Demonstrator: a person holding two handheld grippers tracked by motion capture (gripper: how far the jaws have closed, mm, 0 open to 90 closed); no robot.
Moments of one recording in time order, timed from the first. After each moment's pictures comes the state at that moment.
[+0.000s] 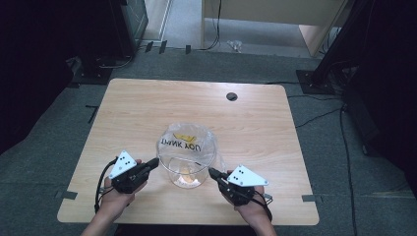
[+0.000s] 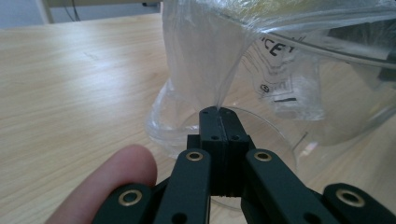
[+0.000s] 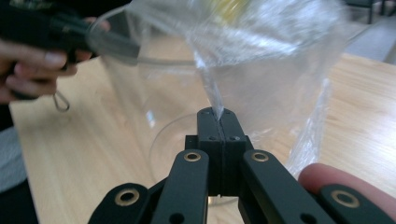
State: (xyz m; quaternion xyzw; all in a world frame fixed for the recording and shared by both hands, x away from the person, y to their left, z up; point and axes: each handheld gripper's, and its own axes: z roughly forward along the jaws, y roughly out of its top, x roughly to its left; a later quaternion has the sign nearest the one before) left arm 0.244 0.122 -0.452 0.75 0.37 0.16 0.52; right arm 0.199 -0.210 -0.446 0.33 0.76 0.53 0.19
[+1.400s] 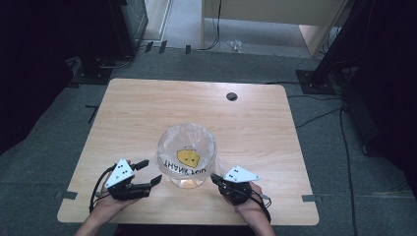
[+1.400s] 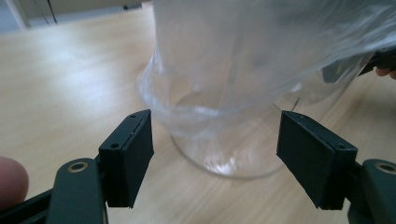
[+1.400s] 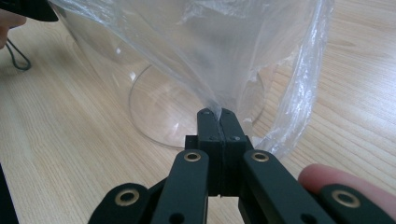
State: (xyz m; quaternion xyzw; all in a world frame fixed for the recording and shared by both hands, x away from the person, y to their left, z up) left arm 0.234 0.129 -0.468 0.78 0.30 0.19 0.51; right arm 0.213 -0.212 -0.483 0.39 0.79 0.46 0.15
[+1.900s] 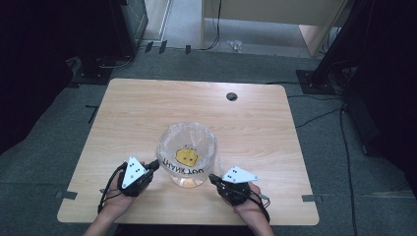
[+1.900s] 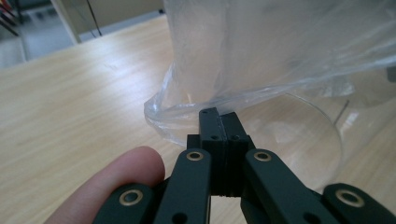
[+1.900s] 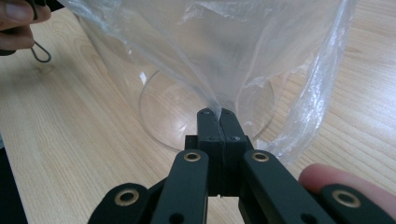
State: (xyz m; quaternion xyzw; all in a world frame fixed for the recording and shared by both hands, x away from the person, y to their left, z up) left arm 0.240 0.110 -0.471 0.79 0.32 0.24 0.47; right arm 0.210 -0.208 -0.479 0.38 0.79 0.46 0.15
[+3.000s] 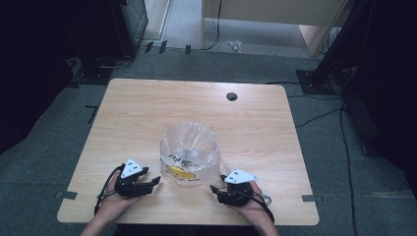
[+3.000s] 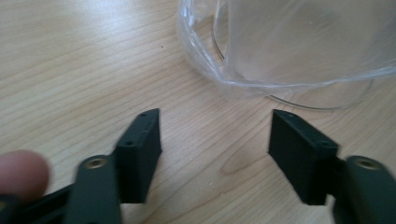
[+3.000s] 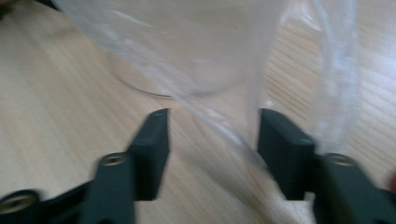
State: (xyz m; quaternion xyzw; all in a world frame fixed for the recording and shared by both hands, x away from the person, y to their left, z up) left arm 0.254 0.137 -0.505 0.81 0.41 0.12 0.40; right arm 0.215 -0.223 -0.509 0.39 0.81 0.41 0.13
